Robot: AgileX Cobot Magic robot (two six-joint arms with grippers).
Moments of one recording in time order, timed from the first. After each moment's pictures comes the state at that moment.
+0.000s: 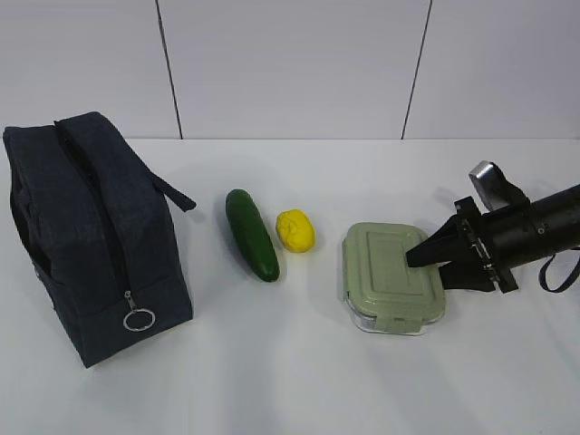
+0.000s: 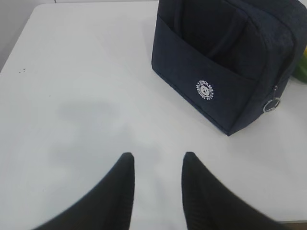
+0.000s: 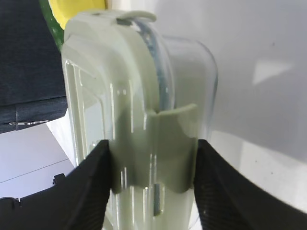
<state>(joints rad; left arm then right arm) -0.12 0.01 -0.52 0.07 1.11 -0.10 -0.20 2.19 -1.19 1.16 1.16 -0.92</state>
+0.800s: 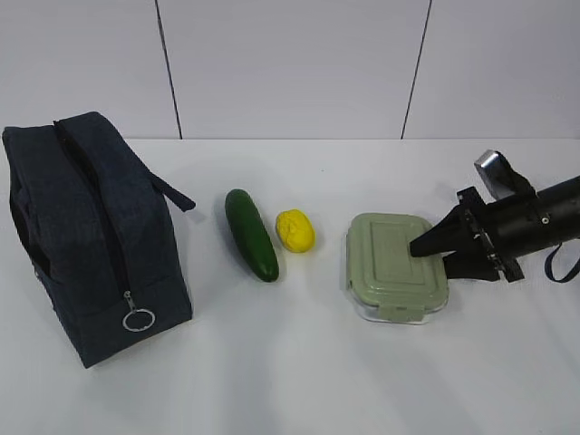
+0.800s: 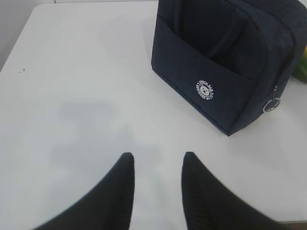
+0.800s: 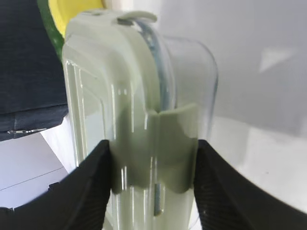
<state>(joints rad) -0.12 0.01 -0.52 0.07 1.11 -0.10 -0.20 2.16 -1.19 1.15 1.14 -0.90</state>
